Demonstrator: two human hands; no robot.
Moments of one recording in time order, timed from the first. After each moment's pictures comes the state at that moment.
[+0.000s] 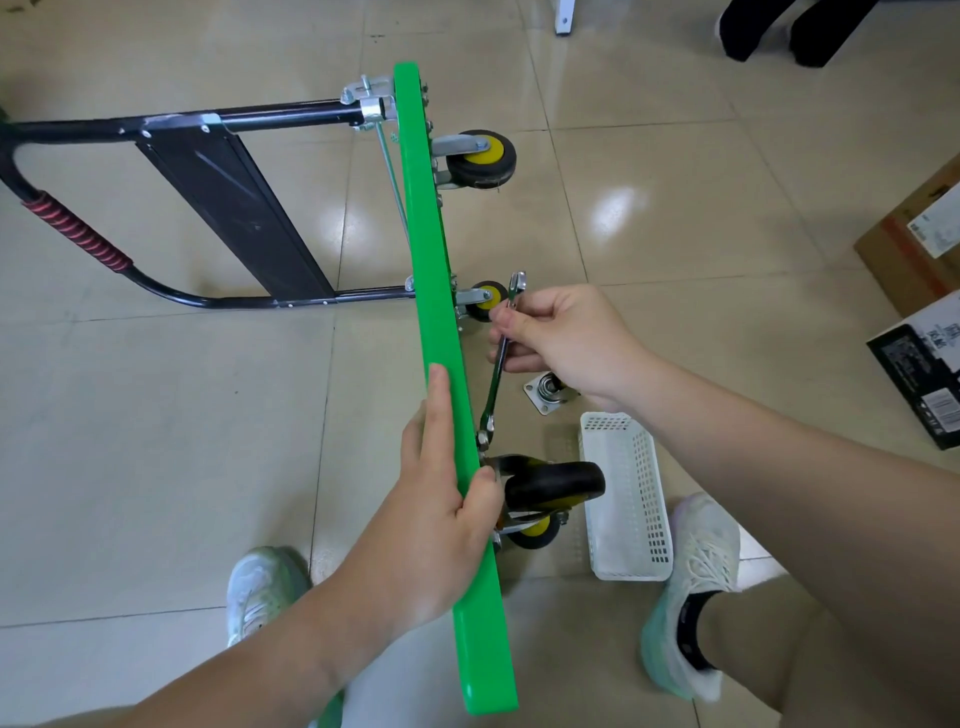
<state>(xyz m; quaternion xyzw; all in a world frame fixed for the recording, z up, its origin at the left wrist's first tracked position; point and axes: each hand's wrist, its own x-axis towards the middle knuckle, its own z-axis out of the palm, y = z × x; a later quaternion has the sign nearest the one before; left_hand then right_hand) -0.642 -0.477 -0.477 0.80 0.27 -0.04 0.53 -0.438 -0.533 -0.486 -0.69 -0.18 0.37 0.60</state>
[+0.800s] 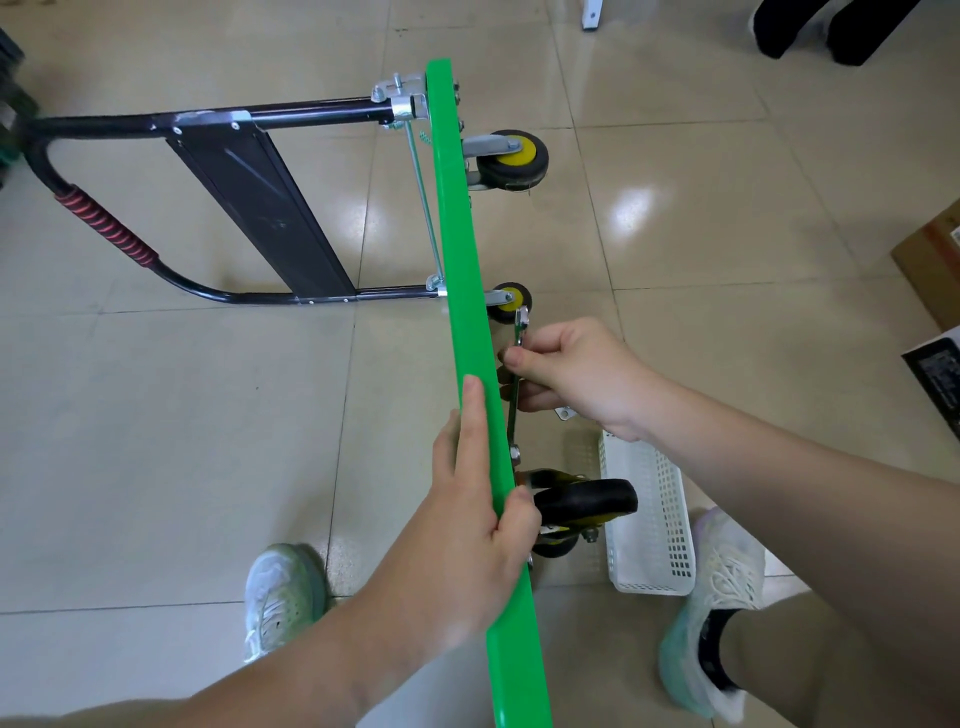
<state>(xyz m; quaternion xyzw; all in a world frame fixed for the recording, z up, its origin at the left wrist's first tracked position) -0.644 -0.473 -0.475 0.80 0.26 -0.05 0.53 -0.450 -0.523 -0.495 -0.68 -0.20 0.45 0.54</state>
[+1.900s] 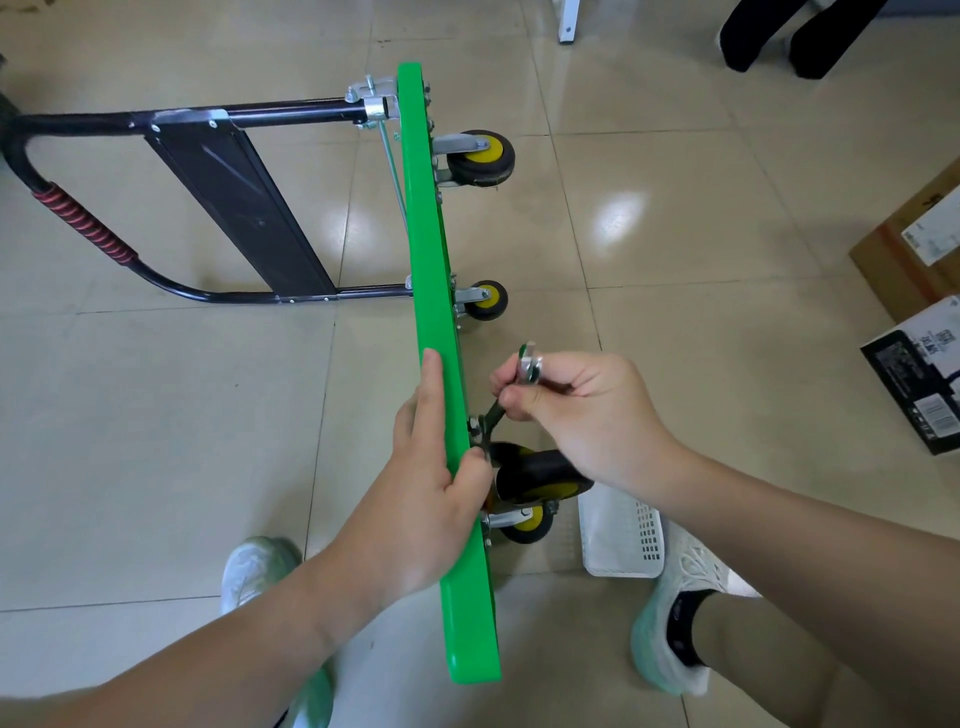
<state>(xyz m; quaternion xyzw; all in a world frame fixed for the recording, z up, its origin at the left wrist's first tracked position) -0.641 -0.478 -0.482 0.81 0.27 -0.01 0.52 -0.498 -0.585 -0.477 -0.68 -0.26 0.28 0.63</state>
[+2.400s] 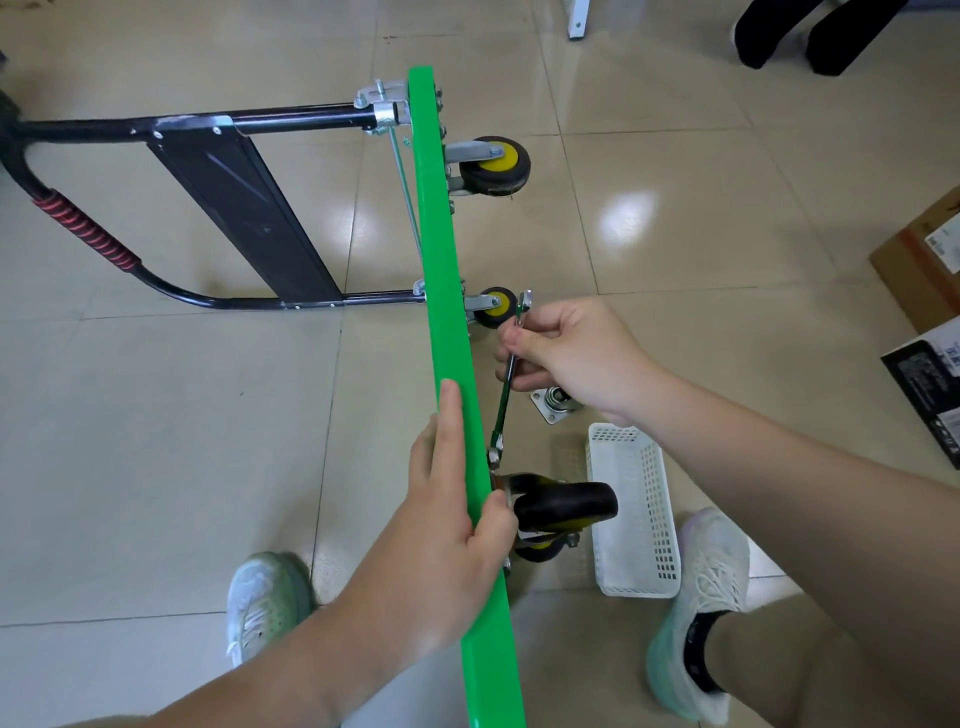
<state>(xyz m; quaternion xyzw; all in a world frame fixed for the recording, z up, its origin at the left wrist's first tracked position) -0.644 -0.474 -0.479 0.81 0.26 -0.04 0.52 -0.438 -0.527 -0.483 -0.70 -0.19 0.38 0.57</state>
